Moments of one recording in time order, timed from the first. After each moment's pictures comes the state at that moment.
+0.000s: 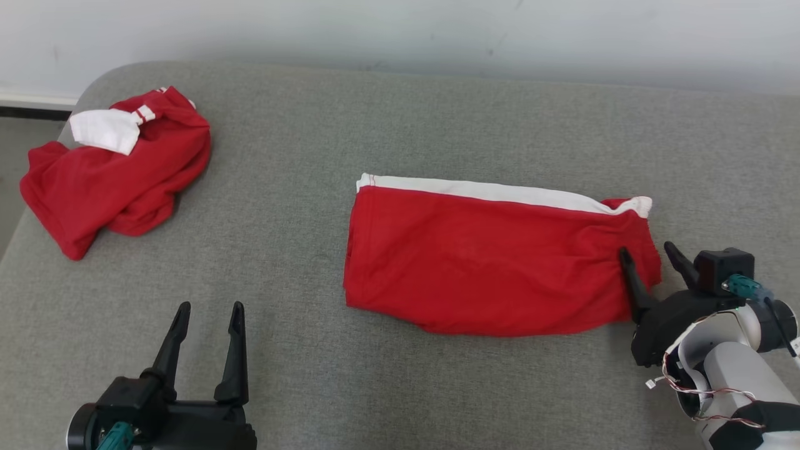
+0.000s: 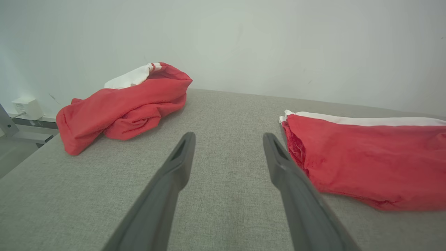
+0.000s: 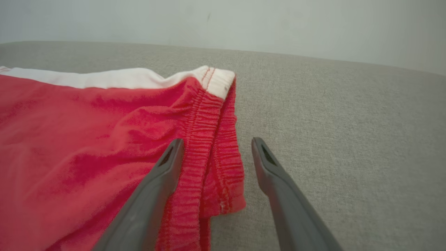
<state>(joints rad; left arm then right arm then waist) -0.10 0.05 0.01 0.15 -0.14 -0.11 -0.26 -0.50 -0.28 0.15 0.70 0.28 0.13 -0.10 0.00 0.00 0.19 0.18</state>
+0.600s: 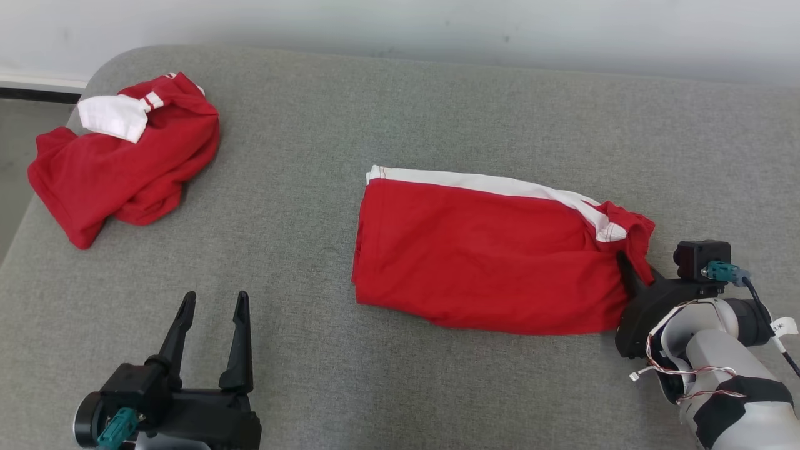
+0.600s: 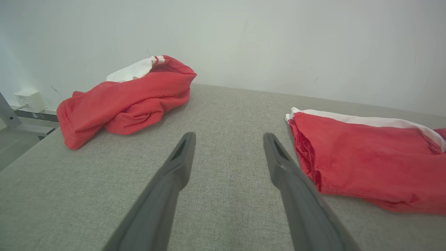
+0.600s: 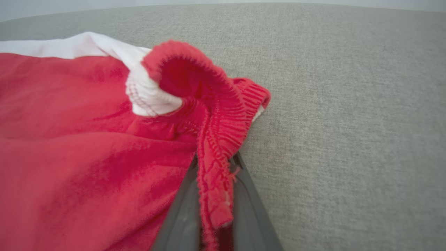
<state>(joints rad) -0.15 0.05 -0.01 0.18 -0.16 -0.11 -0.26 -0.65 -0.26 0.29 0.99 0.42 0.13 -0.10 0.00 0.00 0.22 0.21</state>
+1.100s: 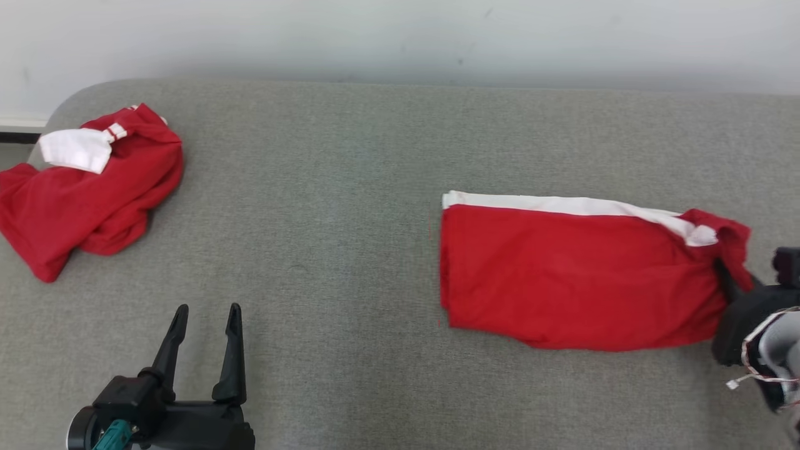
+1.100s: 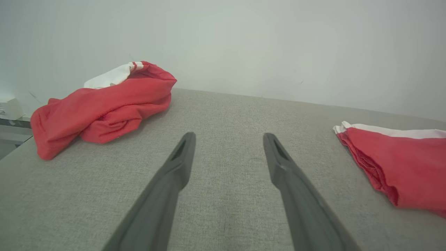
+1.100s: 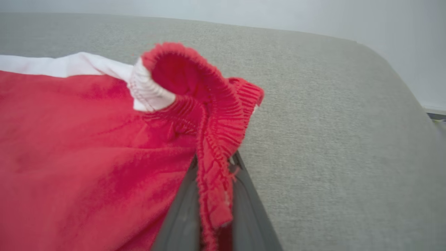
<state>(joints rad) -0.11 0.05 0.01 0.18 -0.16 -0.11 -0.26 -0.62 -0.49 0.40 0.97 0.56 0.13 -0.12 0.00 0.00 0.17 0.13</state>
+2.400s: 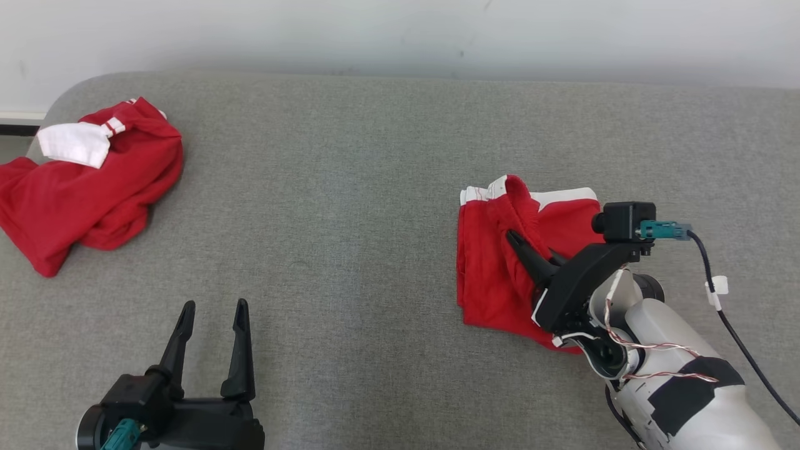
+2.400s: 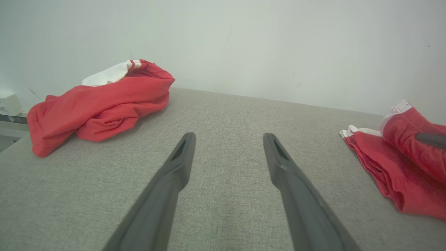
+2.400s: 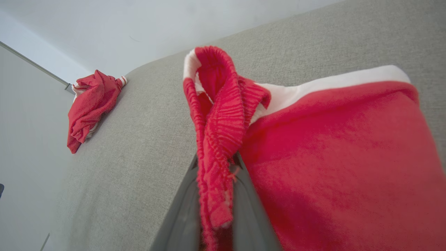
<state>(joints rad) -0.11 0.05 -0.02 0.15 -0.19 -0.06 -0.26 -0.65 -0.24 0.51 0.62 0.91 0.13 0.16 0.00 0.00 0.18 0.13</state>
